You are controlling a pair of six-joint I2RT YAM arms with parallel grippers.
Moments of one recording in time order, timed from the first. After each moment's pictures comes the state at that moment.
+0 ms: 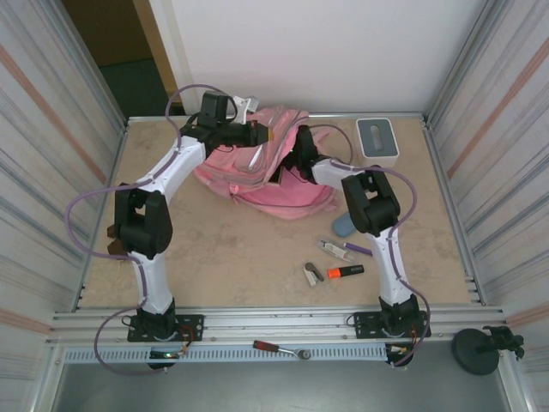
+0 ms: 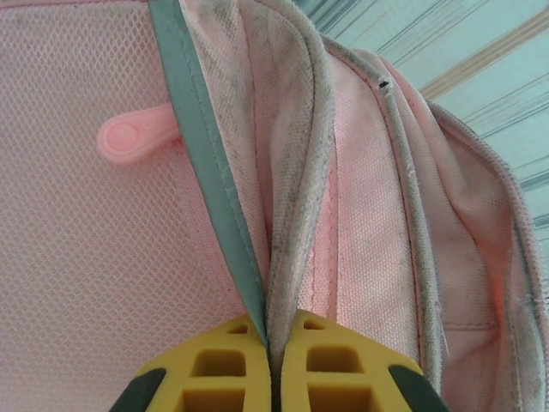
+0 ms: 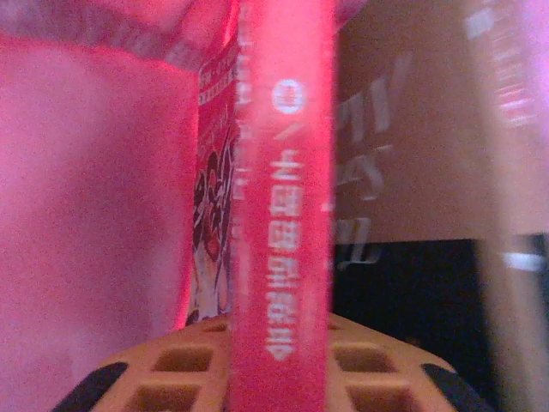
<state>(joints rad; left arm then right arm) -0.34 1.96 1.75 -0.38 0.71 -0.34 0.49 2.35 1.70 0.23 -0.20 1.18</state>
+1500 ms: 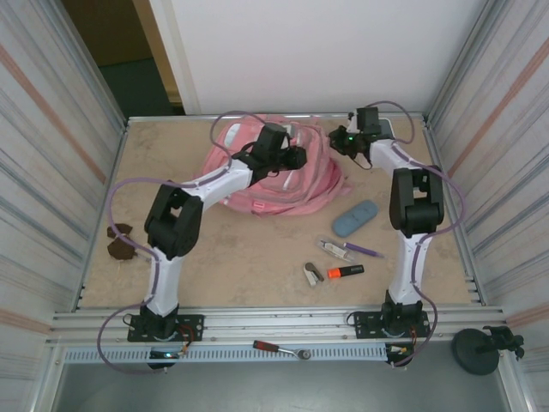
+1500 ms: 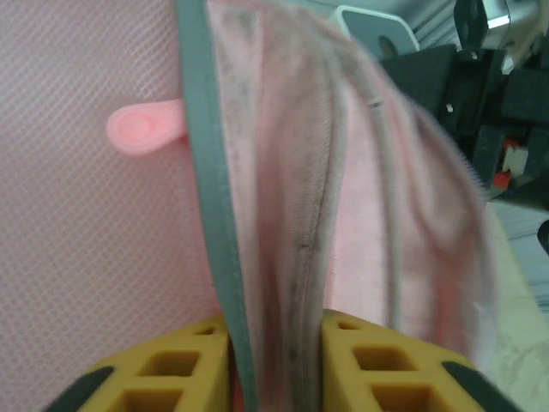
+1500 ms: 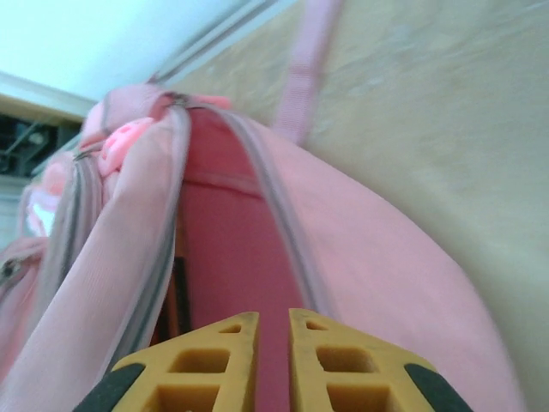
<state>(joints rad) -0.63 2.10 1.69 -0.17 0.15 -0.54 0.10 2.11 1.61 -0.26 -0.41 0.59</state>
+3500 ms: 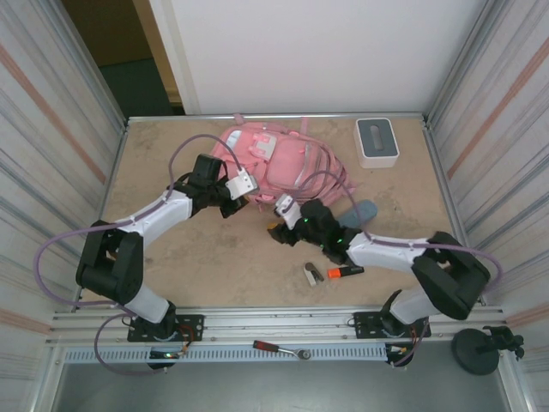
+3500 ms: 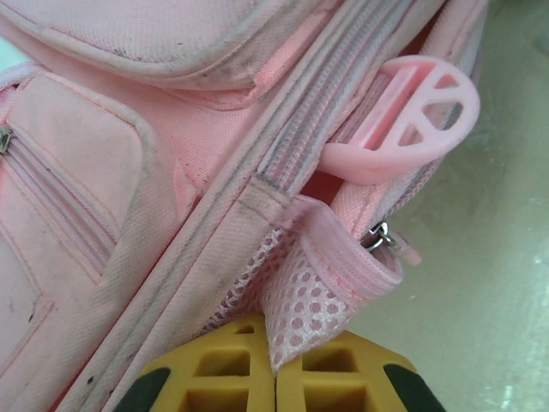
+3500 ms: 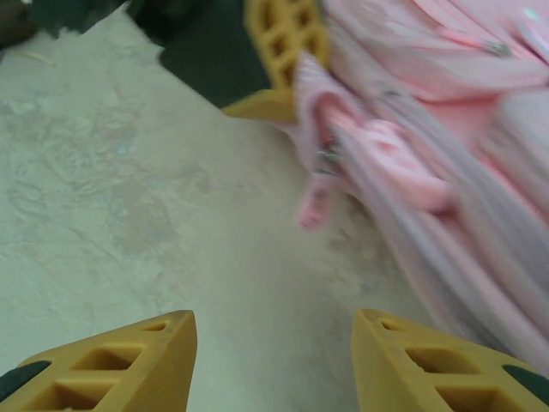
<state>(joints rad) -0.39 1.55 1.00 -0.32 0.42 0.69 0.87 1.46 0.62 0.39 -0.01 -0.09</state>
